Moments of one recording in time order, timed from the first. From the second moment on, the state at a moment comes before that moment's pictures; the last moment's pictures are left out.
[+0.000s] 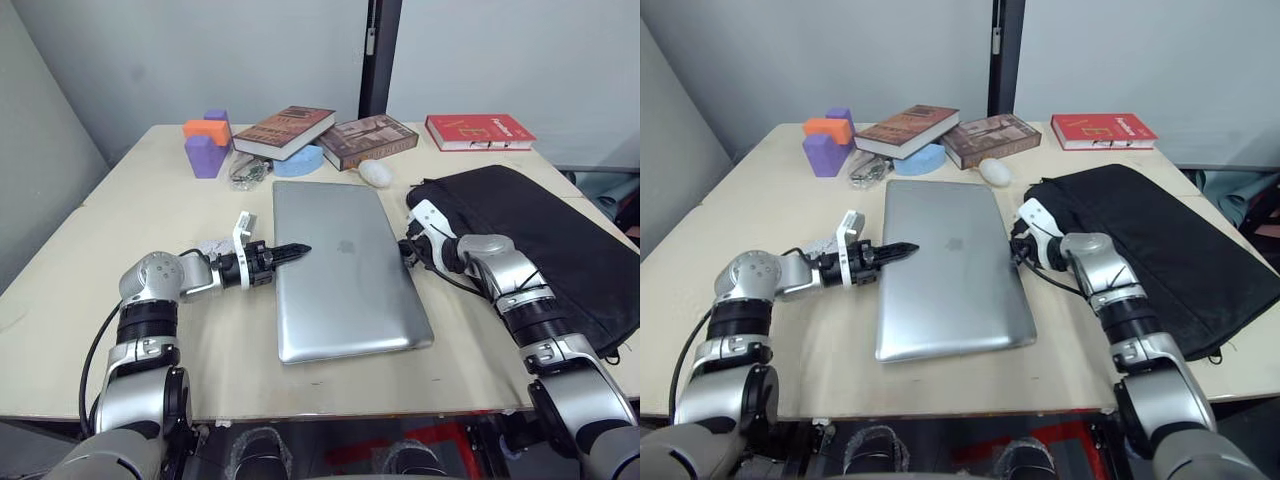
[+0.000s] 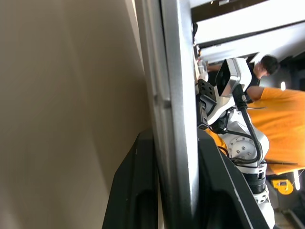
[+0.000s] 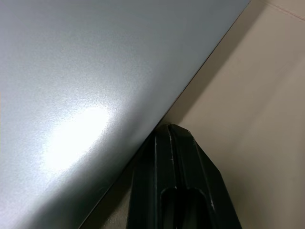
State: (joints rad) left arm -0.71 0.39 0.38 0.42 -0.86 1.44 -0.65; right arm -0.69 -0.46 0.12 0.35 0.07 0.59 0.84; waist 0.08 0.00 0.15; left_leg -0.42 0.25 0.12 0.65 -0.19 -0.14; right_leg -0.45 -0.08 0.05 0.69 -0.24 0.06
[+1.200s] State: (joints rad) left arm -0.86 0.54 0.36 0.40 -1.10 1.61 -0.51; right arm -0.33 -0.92 -0.30 -0.16 0.42 0.79 0.86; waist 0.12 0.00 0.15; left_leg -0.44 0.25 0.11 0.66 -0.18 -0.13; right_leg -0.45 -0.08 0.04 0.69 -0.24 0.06
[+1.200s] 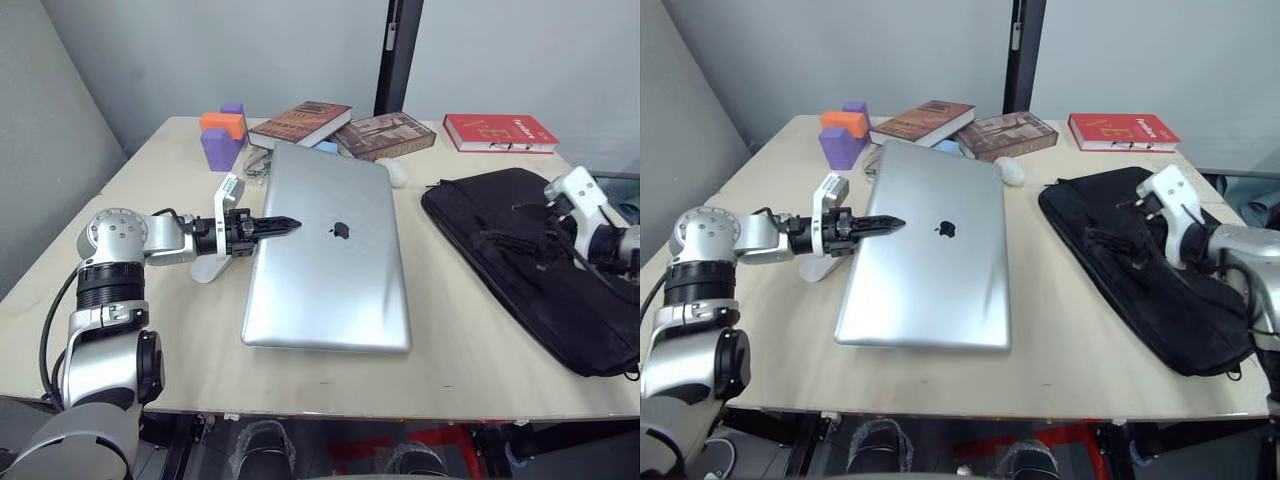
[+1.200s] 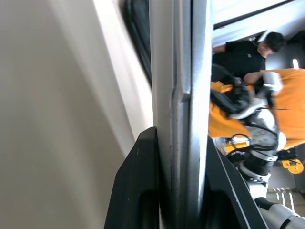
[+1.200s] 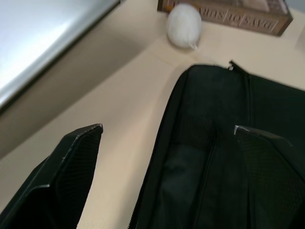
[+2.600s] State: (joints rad) left arm -0.86 0.36 0.45 0.42 -1.22 1.61 -0.27; right arm -0.35 -0.82 -0.15 0.15 0.28 0.61 0.79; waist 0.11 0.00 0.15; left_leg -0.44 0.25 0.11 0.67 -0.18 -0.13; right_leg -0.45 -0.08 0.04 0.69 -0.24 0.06
